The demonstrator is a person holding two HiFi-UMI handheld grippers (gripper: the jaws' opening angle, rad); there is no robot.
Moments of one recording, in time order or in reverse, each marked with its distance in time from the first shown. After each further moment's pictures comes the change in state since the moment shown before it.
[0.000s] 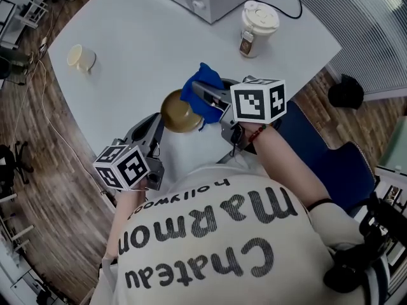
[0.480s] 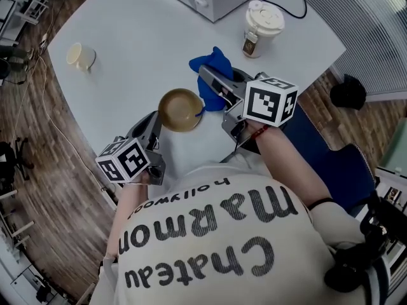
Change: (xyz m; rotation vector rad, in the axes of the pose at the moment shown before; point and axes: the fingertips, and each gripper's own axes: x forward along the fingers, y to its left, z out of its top) left arm 0.012 0.035 -0.011 -0.113 0.003 0.085; right arm -0.011 -0.008 0.043 -0.010 -0.229 0.031
